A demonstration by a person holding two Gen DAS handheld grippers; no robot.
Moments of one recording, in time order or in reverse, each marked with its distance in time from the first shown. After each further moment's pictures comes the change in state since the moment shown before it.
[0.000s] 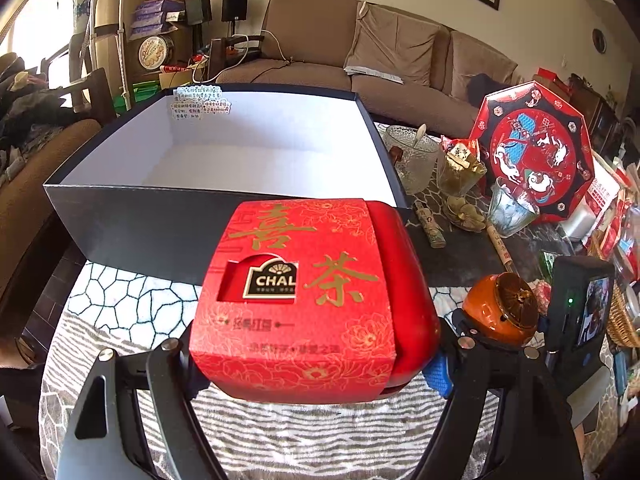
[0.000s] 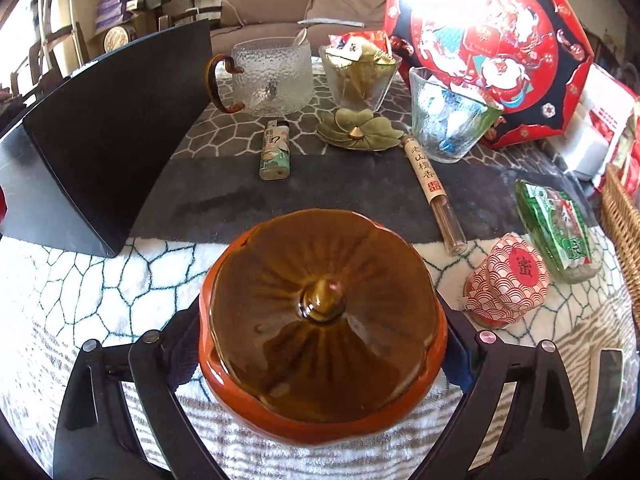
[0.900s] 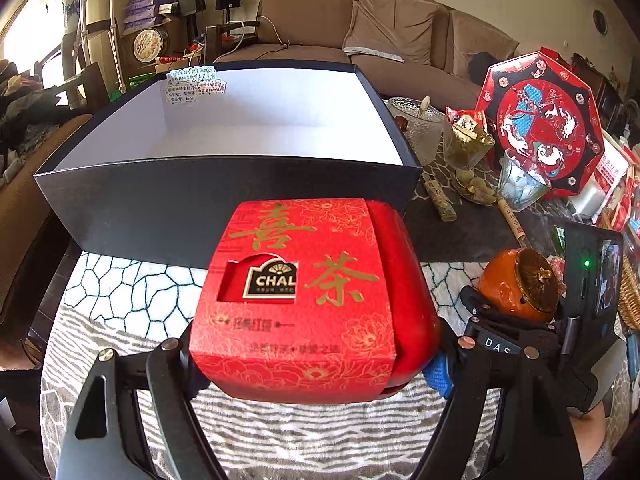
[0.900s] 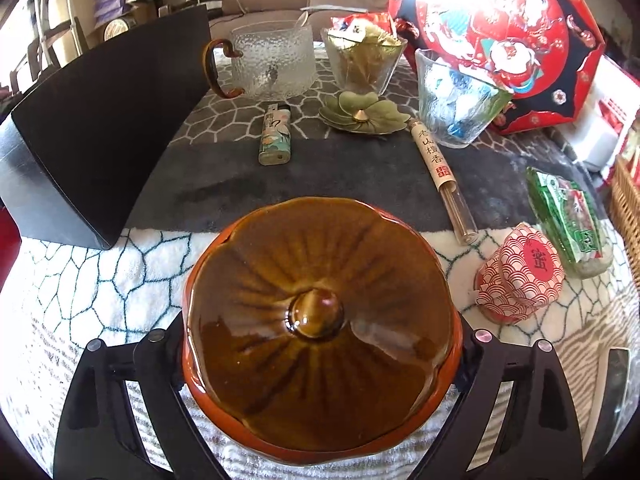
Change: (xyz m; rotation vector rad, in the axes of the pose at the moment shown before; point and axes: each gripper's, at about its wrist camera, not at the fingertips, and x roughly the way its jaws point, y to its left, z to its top) left arm 0.017 -0.001 -0.011 0.029 0.067 0.022; right arm 0.009 -0.004 -0.005 0.001 0.056 0.032
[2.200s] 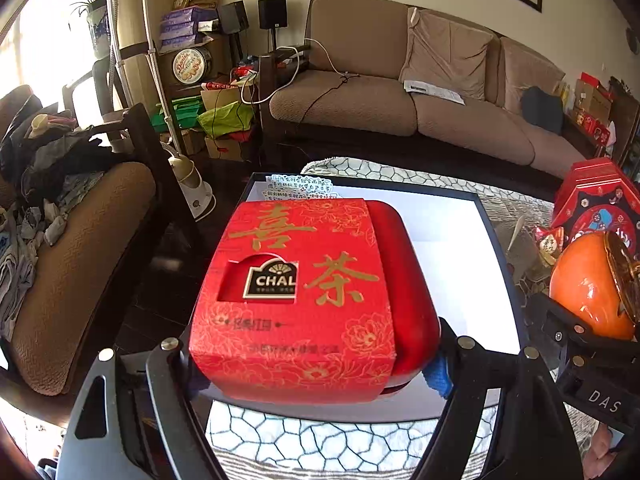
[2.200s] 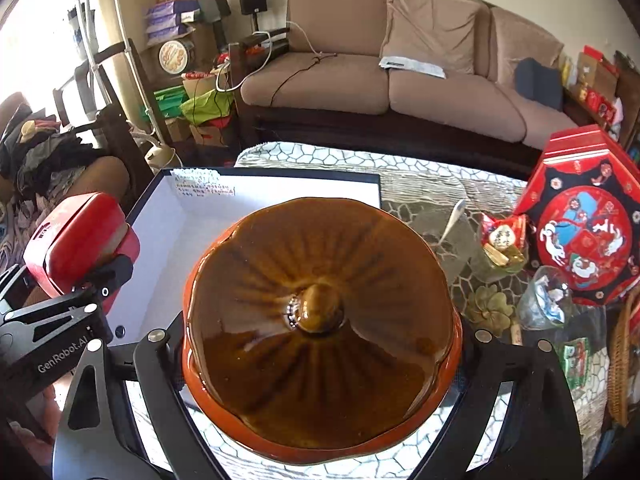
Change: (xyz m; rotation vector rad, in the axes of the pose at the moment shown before) left arm -0.007 0.134 0.183 -0.021 0.003 0.144; right arm -0.089 0.181 0.206 -0.079 -0.052 0.128
